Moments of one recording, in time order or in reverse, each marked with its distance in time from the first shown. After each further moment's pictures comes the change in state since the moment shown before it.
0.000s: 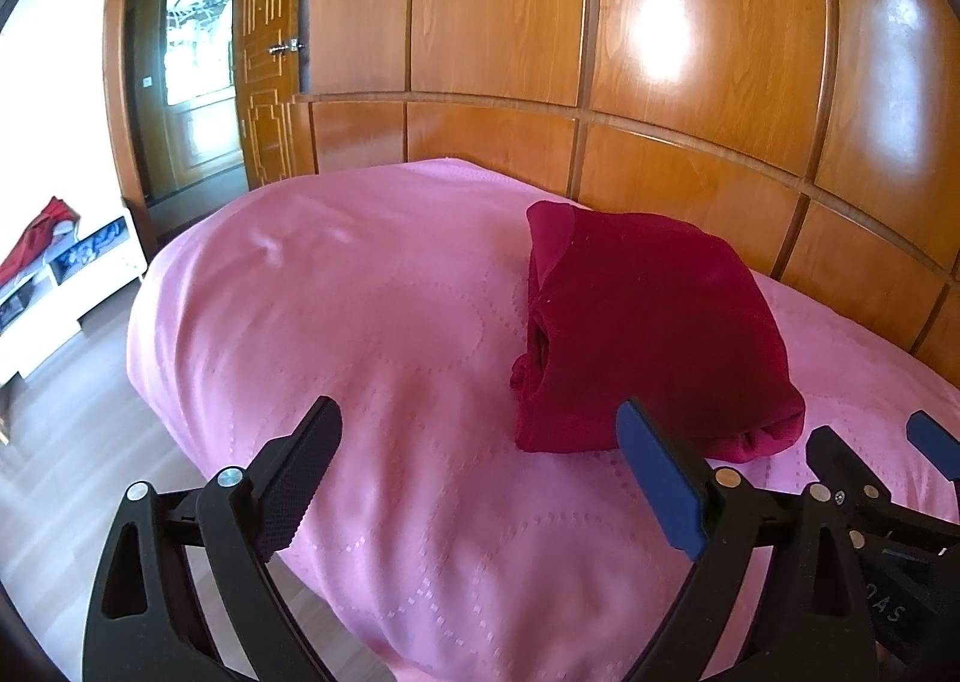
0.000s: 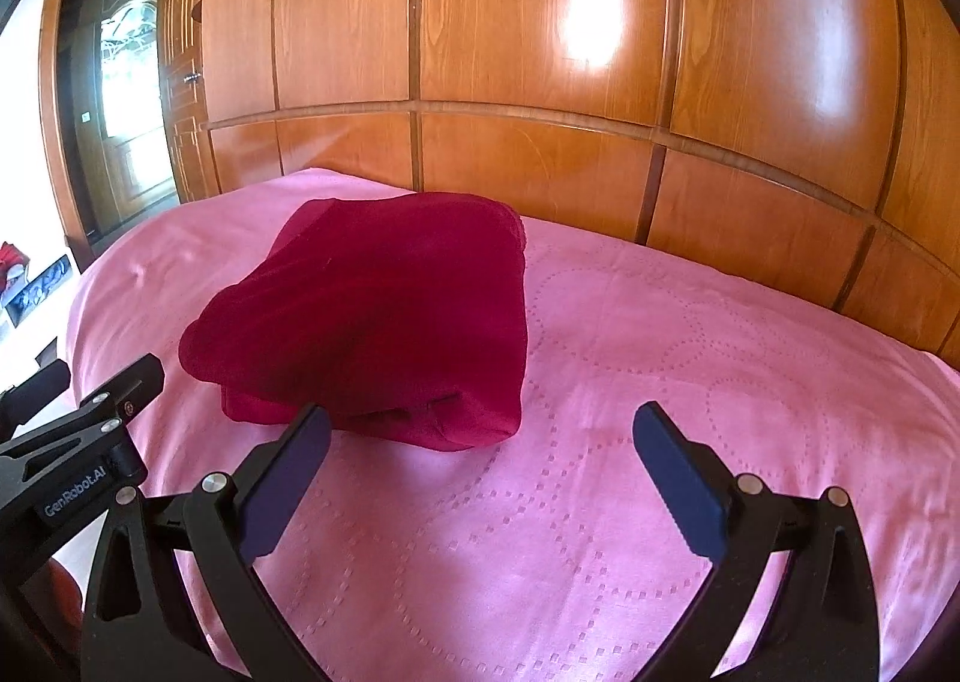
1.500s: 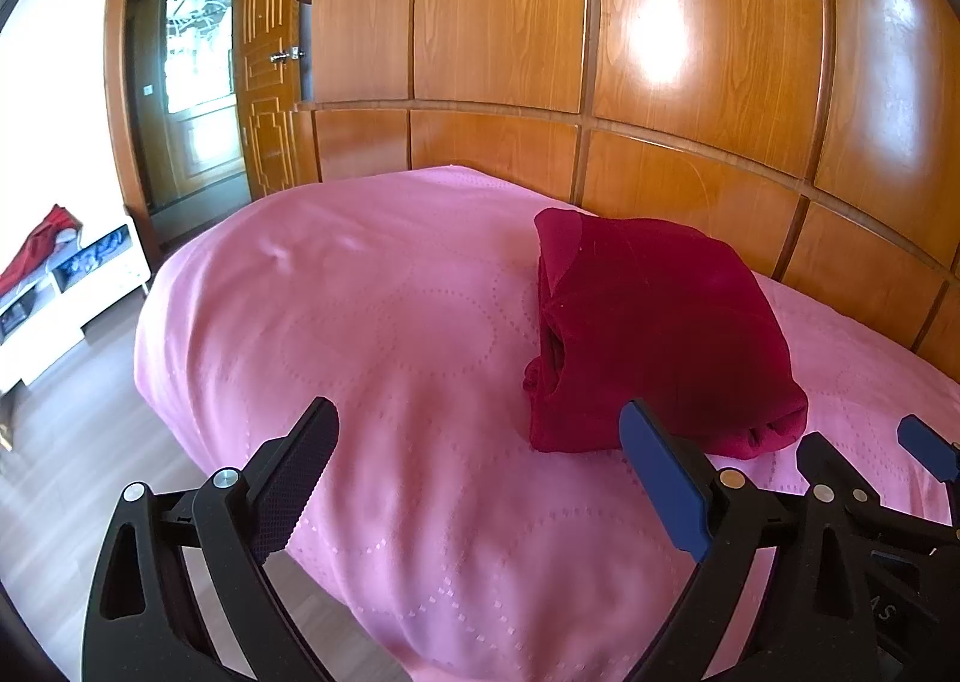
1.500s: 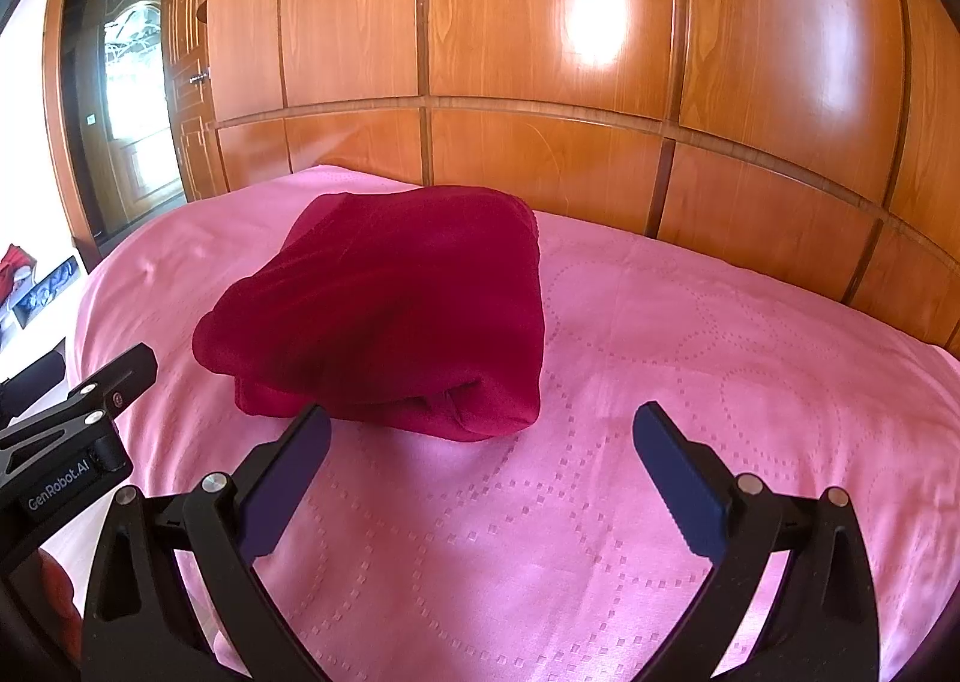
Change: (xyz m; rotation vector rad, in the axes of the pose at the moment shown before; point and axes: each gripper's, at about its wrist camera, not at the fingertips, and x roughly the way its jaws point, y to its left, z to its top) left arm -0.006 0.009 0.001 0.010 -0.012 0.006; right arm -0.003 0.008 -0.005 0.009 0.006 0.023
